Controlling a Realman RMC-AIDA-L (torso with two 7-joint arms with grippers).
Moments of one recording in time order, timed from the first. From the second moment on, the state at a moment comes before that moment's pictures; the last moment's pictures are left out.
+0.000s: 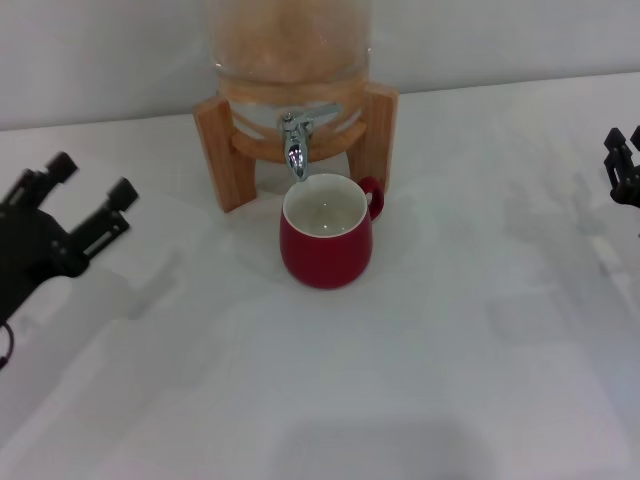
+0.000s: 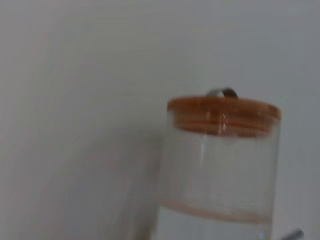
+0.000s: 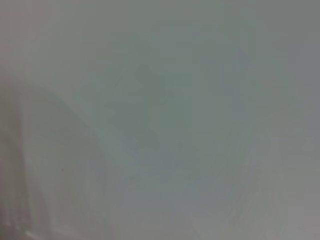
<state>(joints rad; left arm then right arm) -0.47 -1.97 2.06 0.13 -0.04 1.43 -0.66 0.45 2.03 -0.83 0.09 -0.55 -1.28 0.35</state>
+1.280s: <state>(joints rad) -0.15 -2.00 1.45 1.38 1.50 0.82 -1.59 0.46 2.03 -0.82 0.10 -0.55 -1.27 0.37</state>
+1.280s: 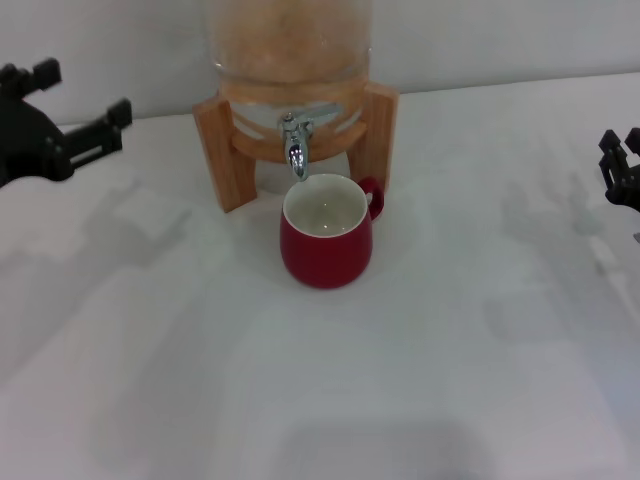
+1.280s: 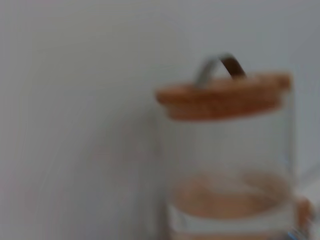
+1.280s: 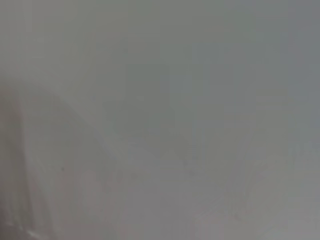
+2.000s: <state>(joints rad) -0.29 -2.03 1.34 1.57 1.94 1.30 -1.90 0.47 2.03 -0.82 0.12 -0.59 -1.27 0.37</state>
